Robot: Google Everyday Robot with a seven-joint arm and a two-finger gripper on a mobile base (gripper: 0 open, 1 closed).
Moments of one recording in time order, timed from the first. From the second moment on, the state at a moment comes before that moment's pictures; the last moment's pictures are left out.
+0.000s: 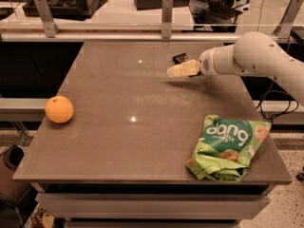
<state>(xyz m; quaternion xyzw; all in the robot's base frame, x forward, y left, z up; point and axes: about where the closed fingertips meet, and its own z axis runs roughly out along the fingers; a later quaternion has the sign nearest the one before) 0.741 -0.139 0.830 -0.22 0.85 0.17 0.45</state>
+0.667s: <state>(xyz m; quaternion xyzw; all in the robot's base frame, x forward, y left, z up) 0.753 -0.129 0.816 -0.22 0.85 0.18 0.44</state>
